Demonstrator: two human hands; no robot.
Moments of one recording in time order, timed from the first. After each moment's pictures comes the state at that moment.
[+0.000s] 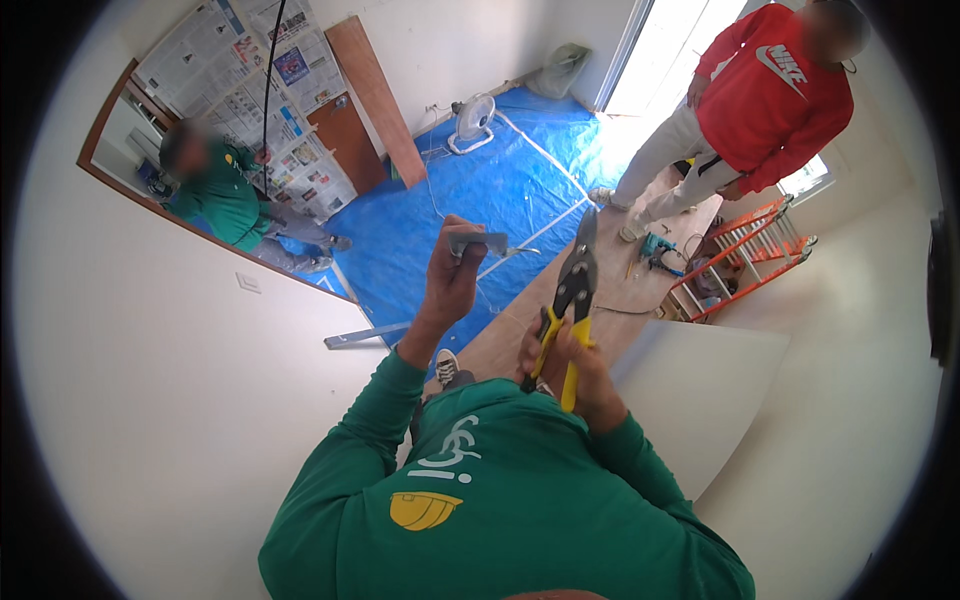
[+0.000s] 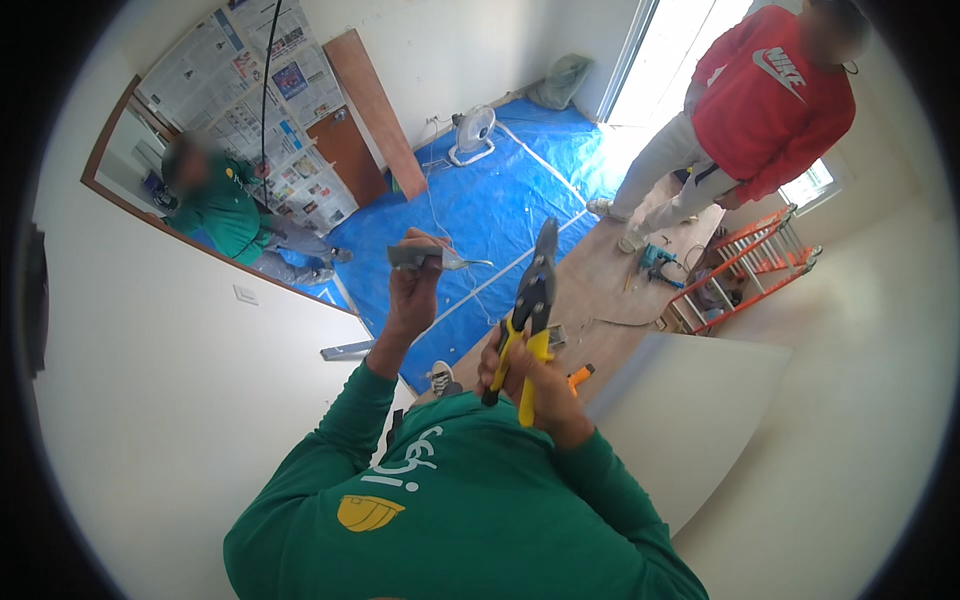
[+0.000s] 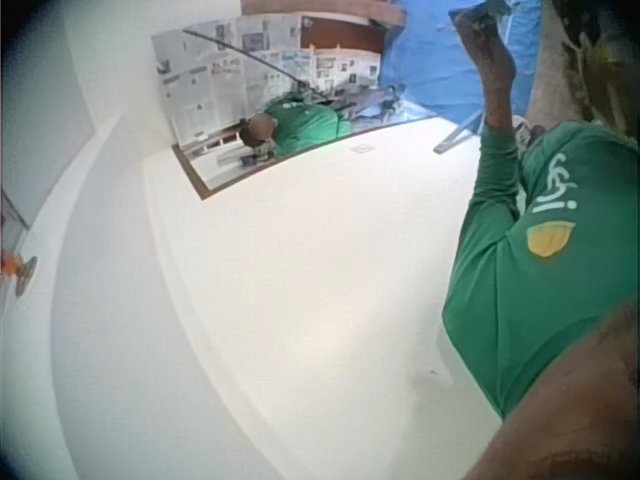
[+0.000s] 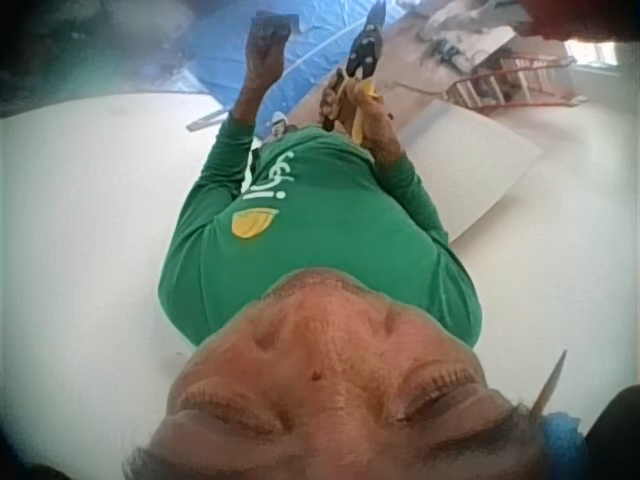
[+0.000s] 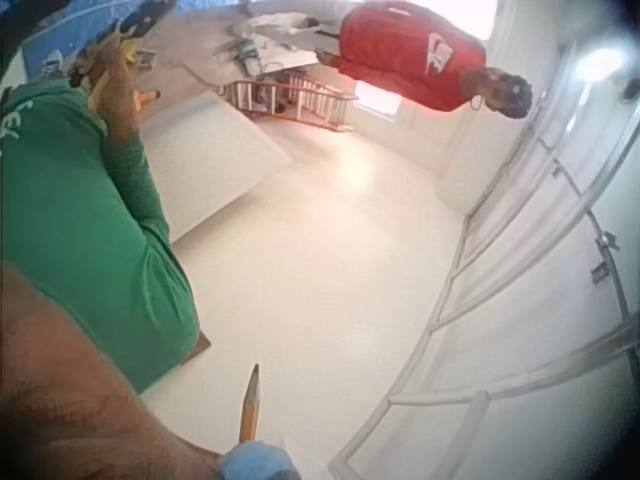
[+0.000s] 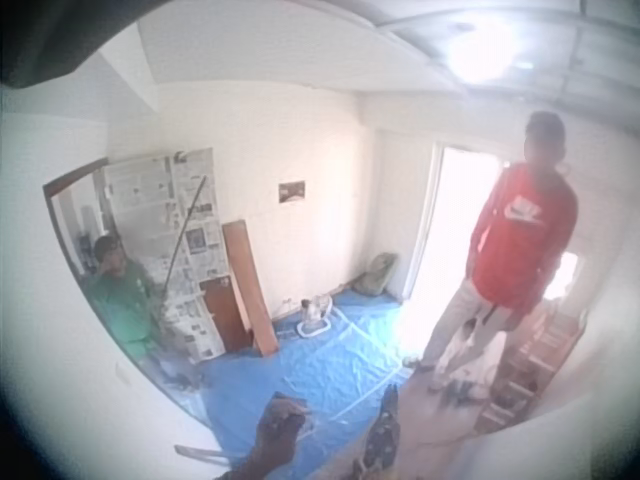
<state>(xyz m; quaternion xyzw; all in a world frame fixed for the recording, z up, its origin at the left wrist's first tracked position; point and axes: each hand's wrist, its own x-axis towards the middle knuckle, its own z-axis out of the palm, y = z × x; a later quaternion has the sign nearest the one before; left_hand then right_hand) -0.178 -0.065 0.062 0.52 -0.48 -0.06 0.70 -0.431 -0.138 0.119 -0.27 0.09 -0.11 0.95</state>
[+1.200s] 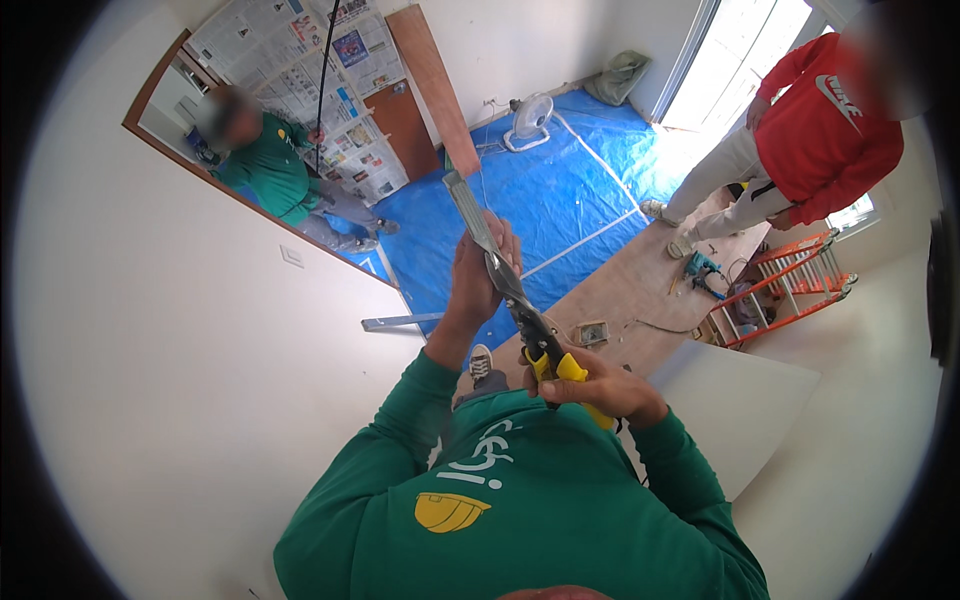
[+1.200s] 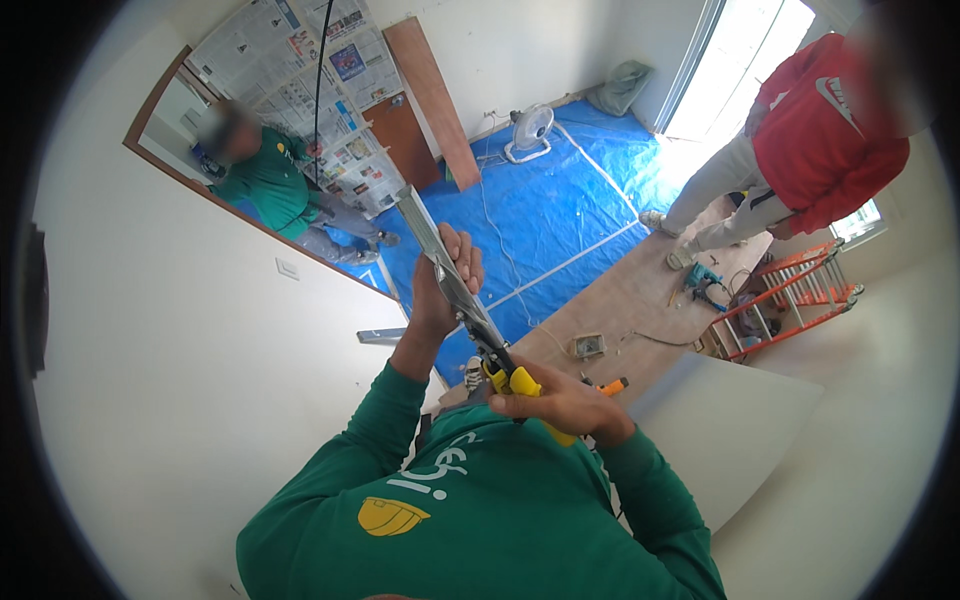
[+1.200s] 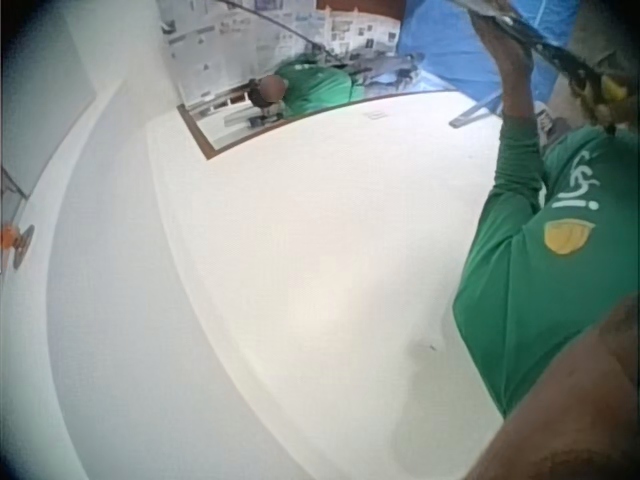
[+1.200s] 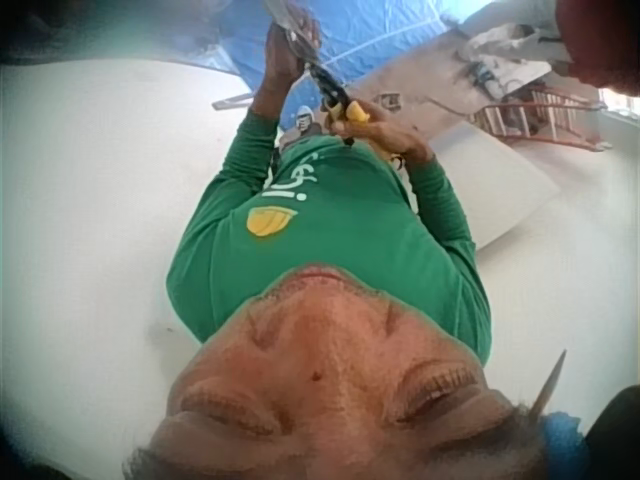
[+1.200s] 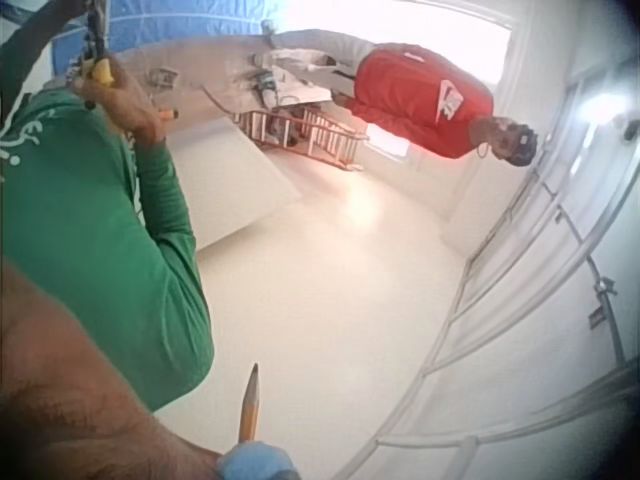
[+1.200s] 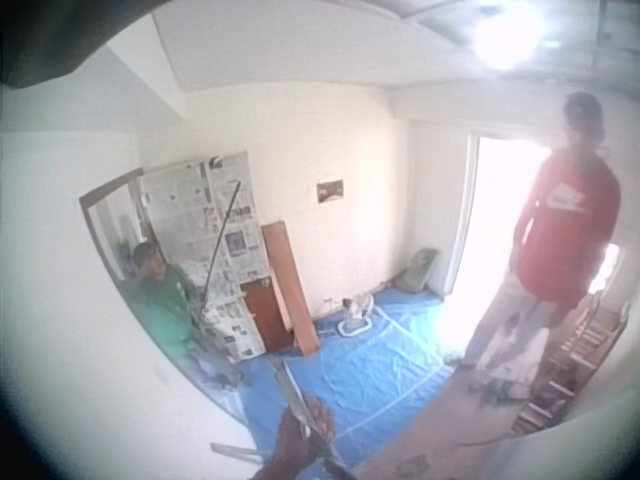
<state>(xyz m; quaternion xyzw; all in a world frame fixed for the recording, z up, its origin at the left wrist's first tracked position) -0.175 -0.047 0.107 0.33 -0.25 -0.31 0.86 -0.403 -0.158 0.163 -0.55 0.08 0.21 0.81</state>
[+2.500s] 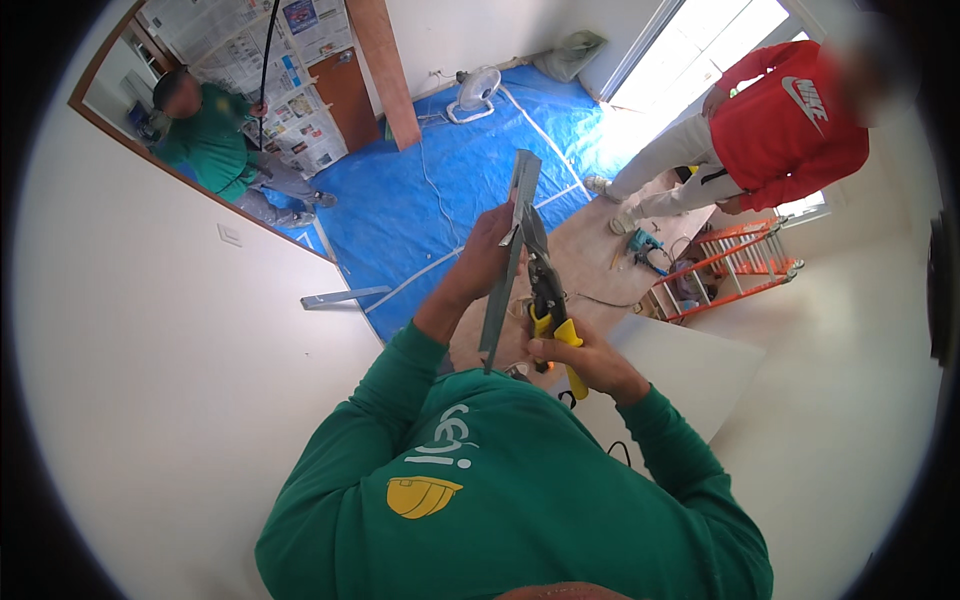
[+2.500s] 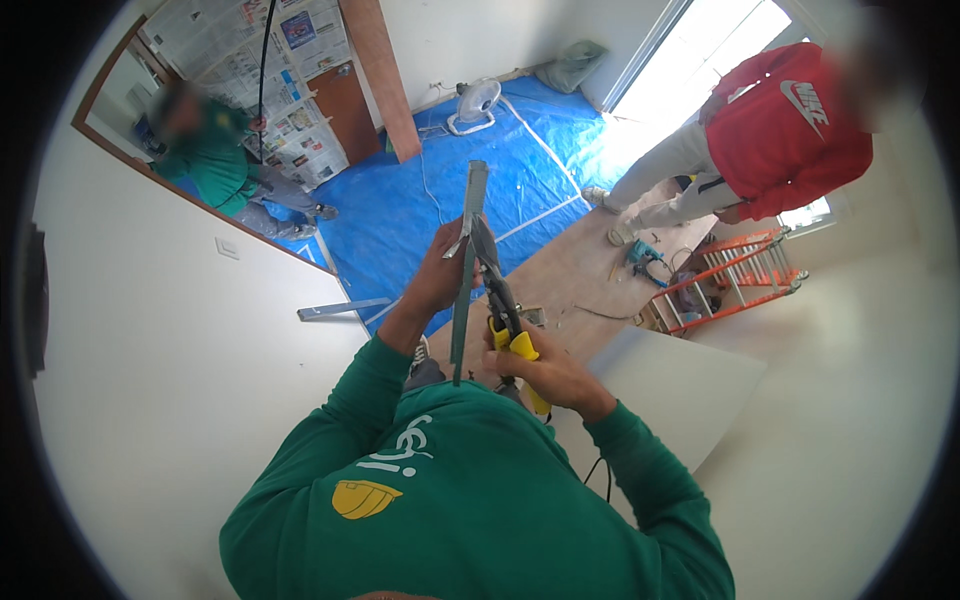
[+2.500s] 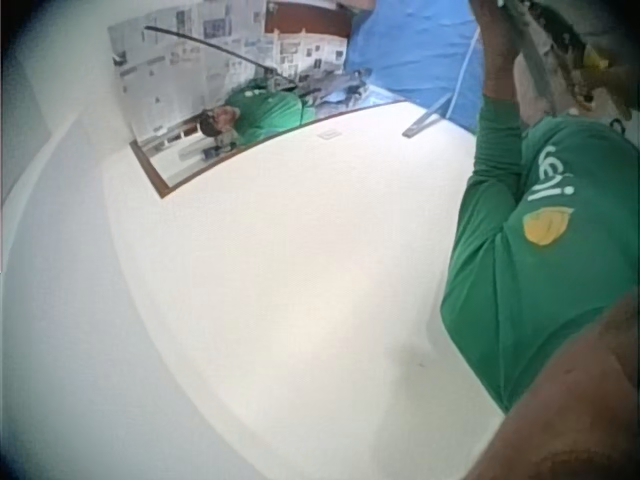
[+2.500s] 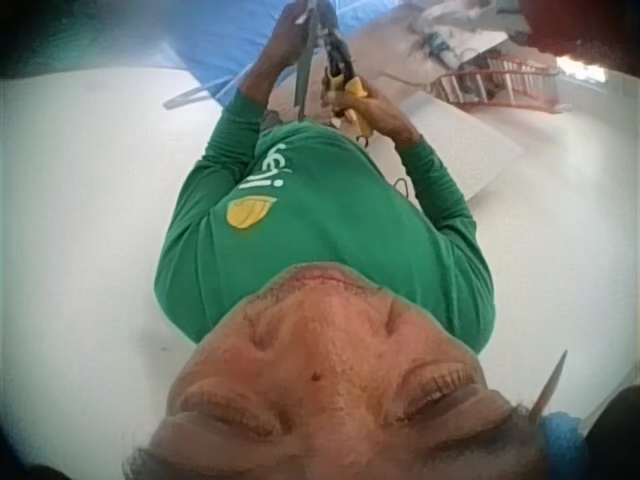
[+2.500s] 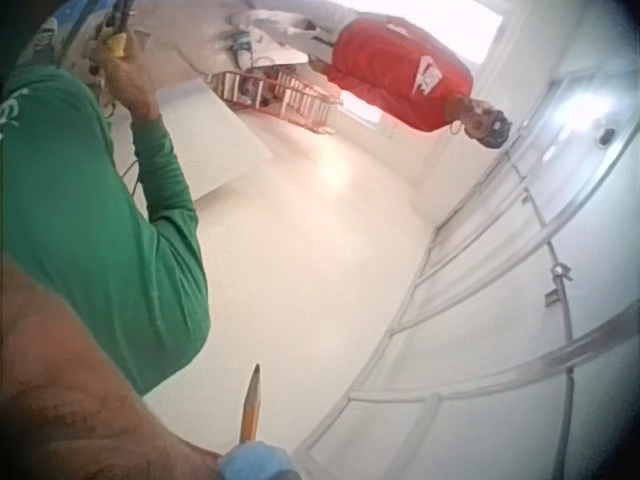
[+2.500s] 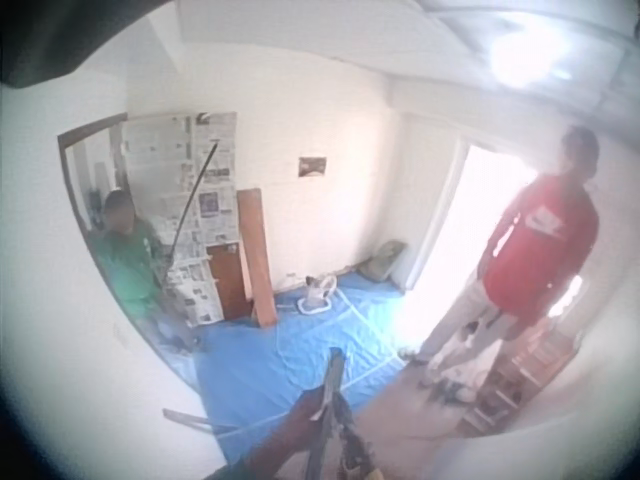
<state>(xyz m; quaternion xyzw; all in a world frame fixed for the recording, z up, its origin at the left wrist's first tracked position) -0.203 -0.086 0.091 0.48 -0.25 -0.40 0.73 -0.422 -0.179 0.160 -0.59 0.22 0.12 0.77</state>
